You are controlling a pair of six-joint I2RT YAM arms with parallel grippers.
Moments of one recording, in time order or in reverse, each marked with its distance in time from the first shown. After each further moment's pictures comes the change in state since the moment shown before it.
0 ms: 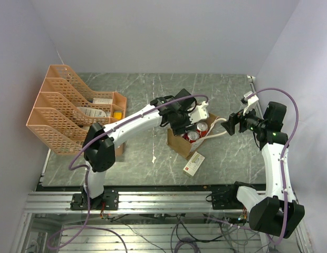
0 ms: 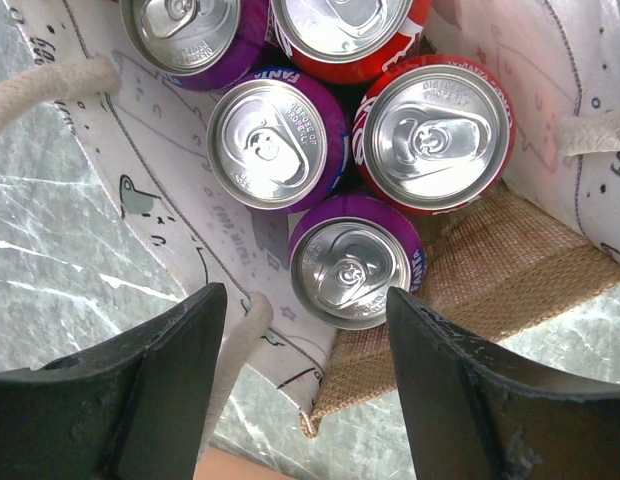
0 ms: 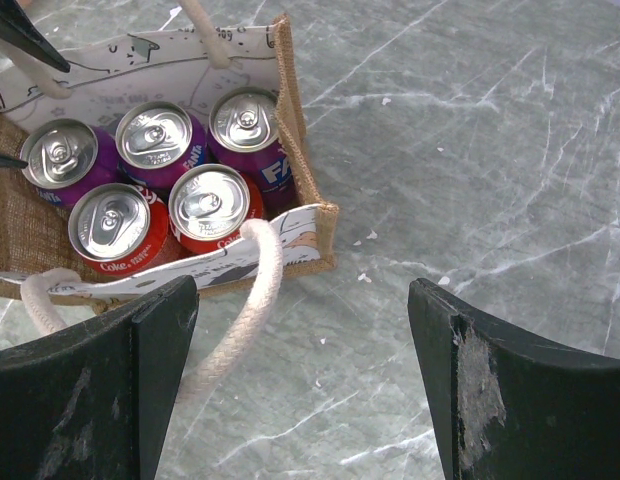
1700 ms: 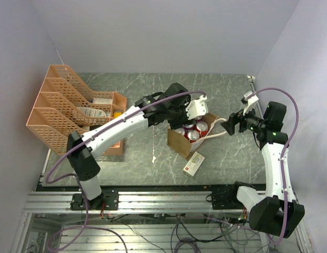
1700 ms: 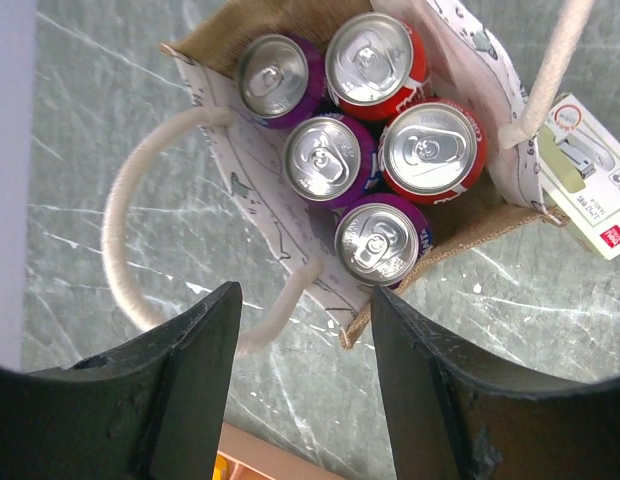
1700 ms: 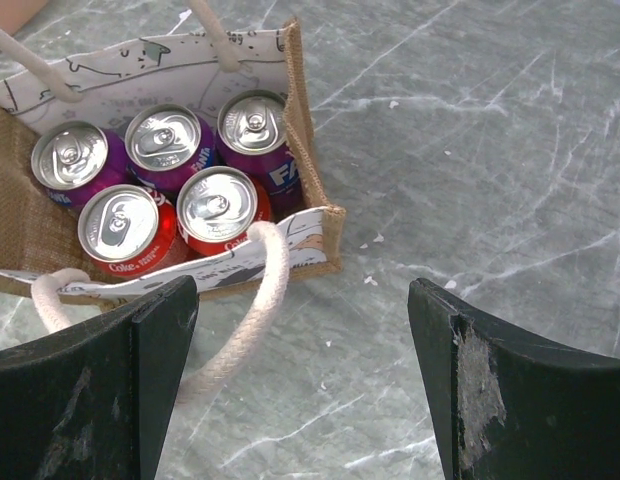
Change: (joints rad) left arm -0.018 -0.170 -0.027 0.036 -0.003 0.067; right arm -0.001 0.001 0.000 0.000 -0.012 0.002
